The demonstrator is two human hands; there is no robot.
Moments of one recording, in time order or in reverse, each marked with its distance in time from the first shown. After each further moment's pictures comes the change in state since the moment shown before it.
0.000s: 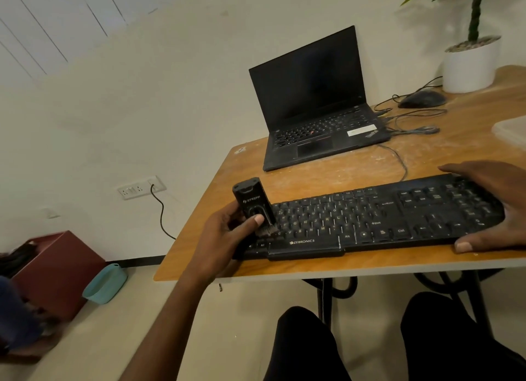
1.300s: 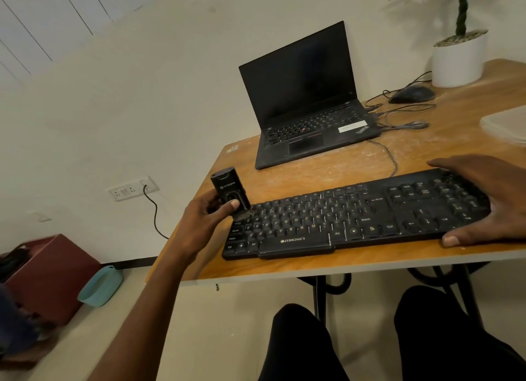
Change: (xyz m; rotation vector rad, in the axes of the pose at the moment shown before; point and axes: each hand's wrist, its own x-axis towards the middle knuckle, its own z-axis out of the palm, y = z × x) left_hand 0.035 -0.018 -0.023 0.056 0.068 -0.057; right_hand -0.002 -0.003 -0.005 -0.023 -0.039 -0.020
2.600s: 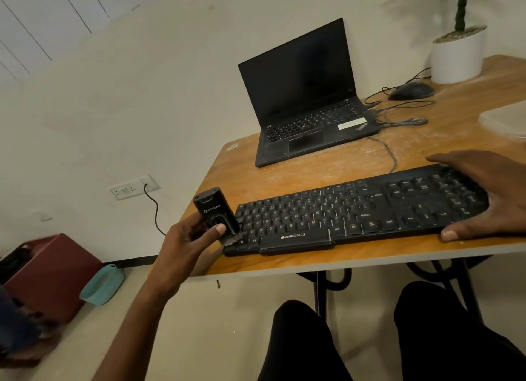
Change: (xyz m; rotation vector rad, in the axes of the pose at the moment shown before) left_hand -0.057 -0.005 -0.015 -0.135 0.006 -0.004; right_hand -0.001 -0.002 0.001 0.024 -0.001 0.004
